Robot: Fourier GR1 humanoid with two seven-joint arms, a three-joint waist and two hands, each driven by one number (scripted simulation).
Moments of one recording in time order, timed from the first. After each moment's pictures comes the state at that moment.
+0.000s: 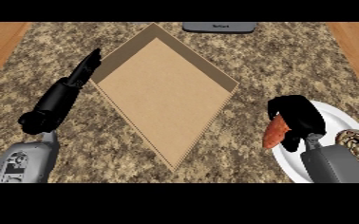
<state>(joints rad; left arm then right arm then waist) -0.24 0.24 0.04 -1.56 -0.13 -0.27 -0.05 -0.21 -0.36 0.17 -1.36 1.12 0.23 0.08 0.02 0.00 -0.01</state>
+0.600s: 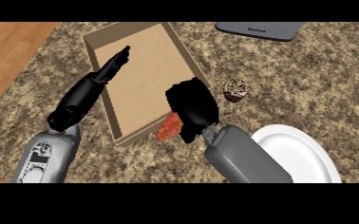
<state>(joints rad) -0.32 0.19 -0.05 -1.53 -0.14 -0.31 -0.06 -0.58 -0.02 0.58 -1.37 1.08 0.19 0.36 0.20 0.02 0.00</state>
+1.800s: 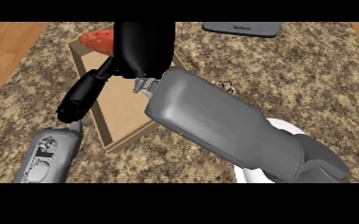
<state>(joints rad) -0.34 0.18 -0.03 -1.47 -0.18 -0.27 -0.07 -1.27 -0.01 0.64 -1.11 0.89 -0.20 1.09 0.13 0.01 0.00</state>
